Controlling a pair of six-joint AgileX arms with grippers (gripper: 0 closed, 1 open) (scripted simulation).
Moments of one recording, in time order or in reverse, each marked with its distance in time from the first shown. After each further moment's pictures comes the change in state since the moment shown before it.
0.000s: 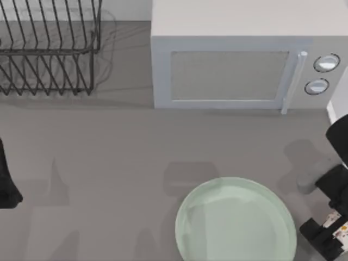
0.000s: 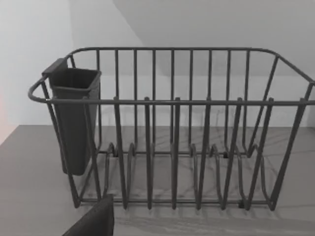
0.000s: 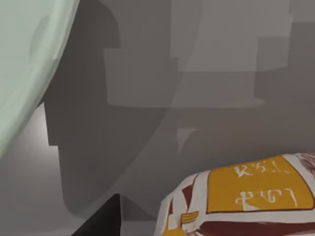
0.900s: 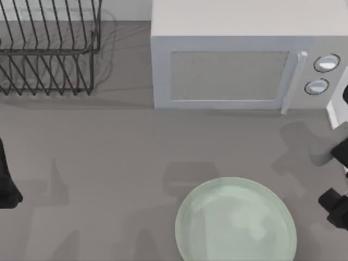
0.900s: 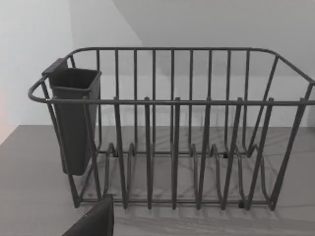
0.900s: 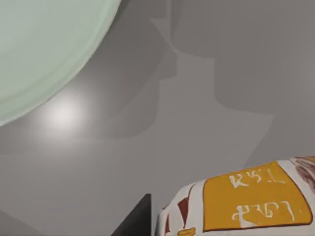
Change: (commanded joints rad) left arm 0.000 0.000 0.000 0.000 0.000 0.000; right arm -0.006 -0.206 0.271 -0.463 -0.012 -0.009
